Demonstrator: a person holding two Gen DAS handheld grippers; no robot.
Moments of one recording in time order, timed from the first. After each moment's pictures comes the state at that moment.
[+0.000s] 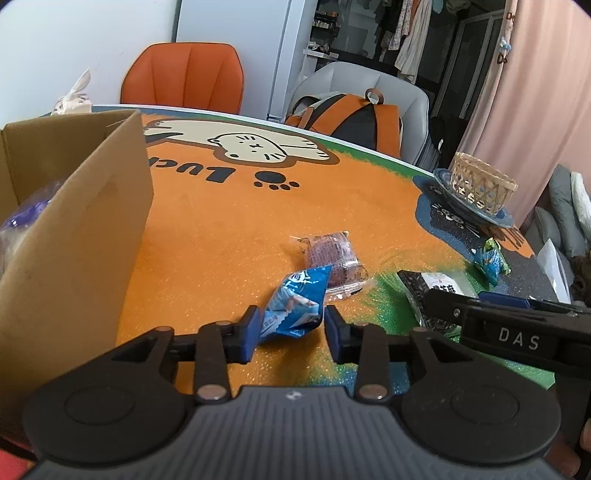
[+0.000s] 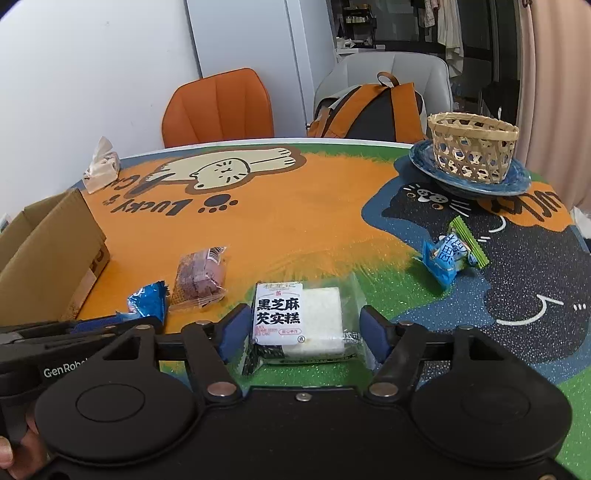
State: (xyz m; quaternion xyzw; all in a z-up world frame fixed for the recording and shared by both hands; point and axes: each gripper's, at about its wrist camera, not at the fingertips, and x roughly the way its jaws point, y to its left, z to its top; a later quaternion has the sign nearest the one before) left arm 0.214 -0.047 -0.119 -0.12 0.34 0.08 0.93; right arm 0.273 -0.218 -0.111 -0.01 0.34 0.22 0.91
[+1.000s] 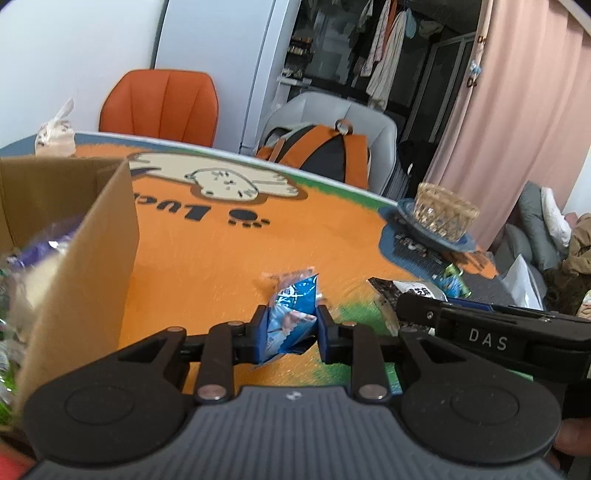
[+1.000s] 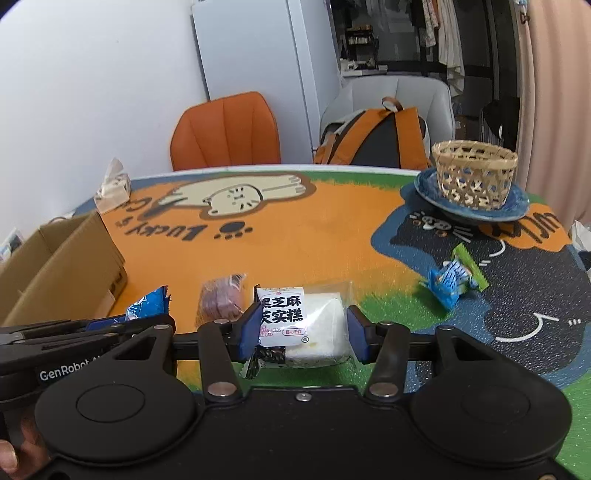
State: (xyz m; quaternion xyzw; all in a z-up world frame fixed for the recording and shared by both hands) left arm 0.195 -0.047 -0.089 -0.13 0.29 0.04 0.95; right arm 0.255 -0.219 -0.085 0.01 0.30 0.23 0.92
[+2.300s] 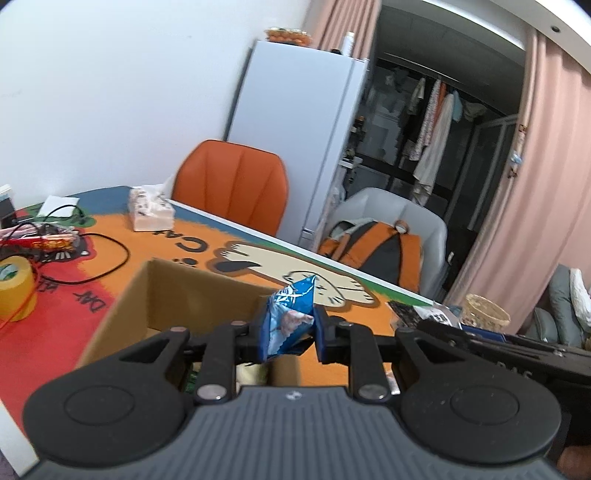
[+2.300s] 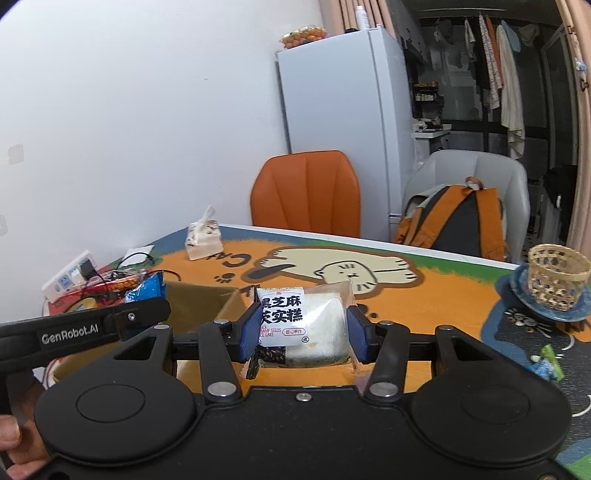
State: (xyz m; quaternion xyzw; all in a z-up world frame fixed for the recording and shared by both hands) left arm 0.123 0.055 -0.015 -0.16 0.18 0.13 0.96; right arm 0.208 -0.129 -0.012 0.00 0.22 0.33 0.92
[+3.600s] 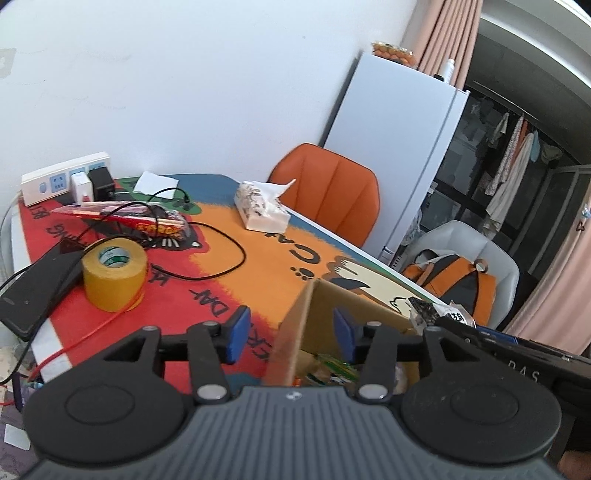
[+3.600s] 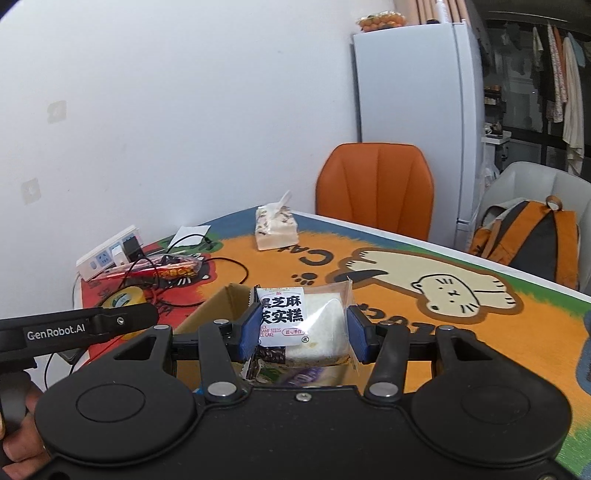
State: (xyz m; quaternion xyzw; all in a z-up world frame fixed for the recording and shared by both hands) left arm 0.073 0.162 -0.021 -0.23 0.18 0.24 0.93; right arm 0.197 -0.010 -0.008 -0.06 0.22 0.40 0.89
